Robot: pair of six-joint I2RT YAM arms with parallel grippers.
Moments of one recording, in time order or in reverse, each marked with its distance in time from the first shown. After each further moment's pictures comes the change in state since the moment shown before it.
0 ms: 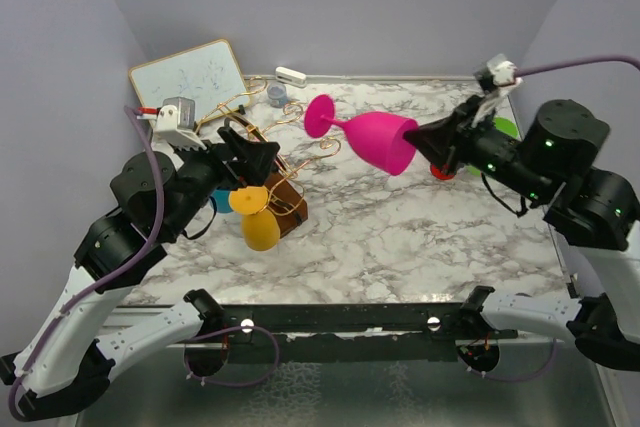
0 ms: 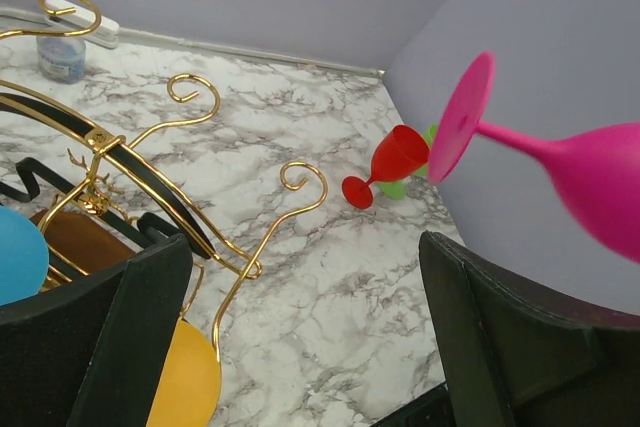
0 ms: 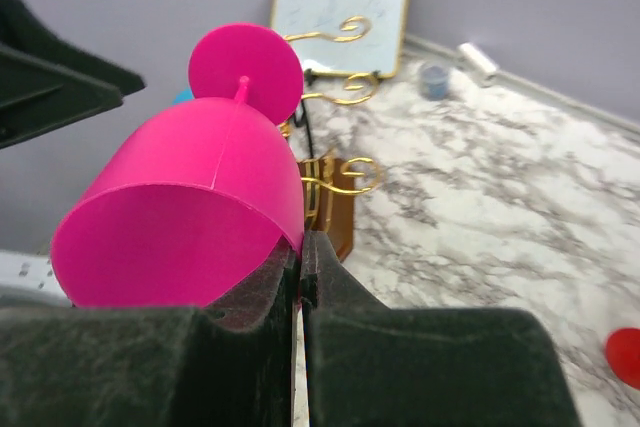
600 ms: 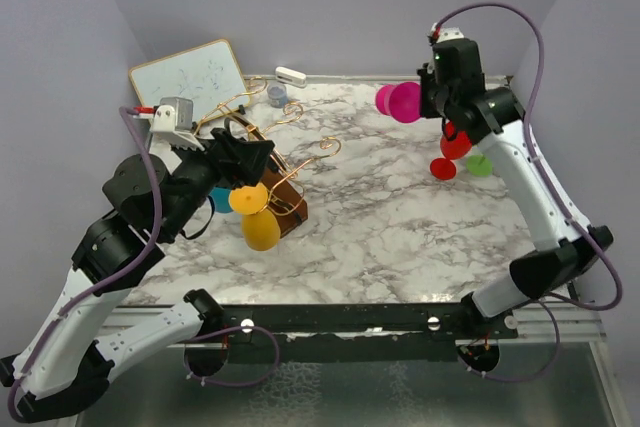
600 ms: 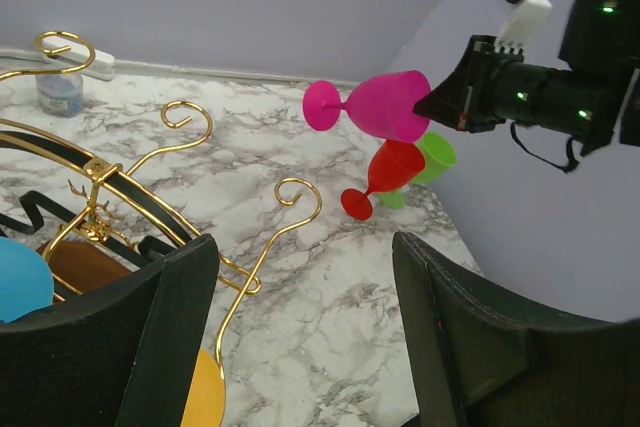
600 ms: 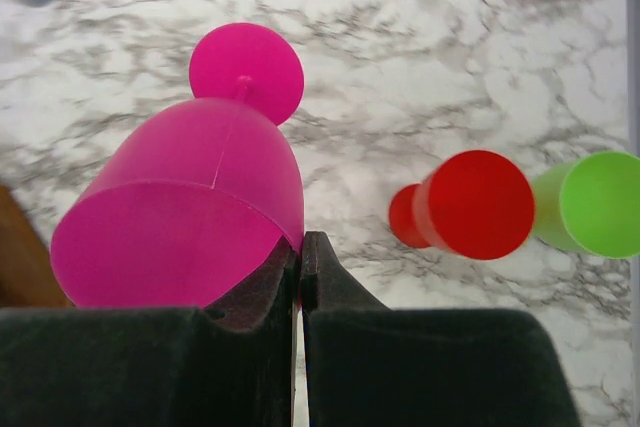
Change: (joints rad) left arm 0.000 -0.014 -0.003 0.049 0.016 0.067; right arm -0.303 0.375 0.028 -0.049 0.397 -0.026
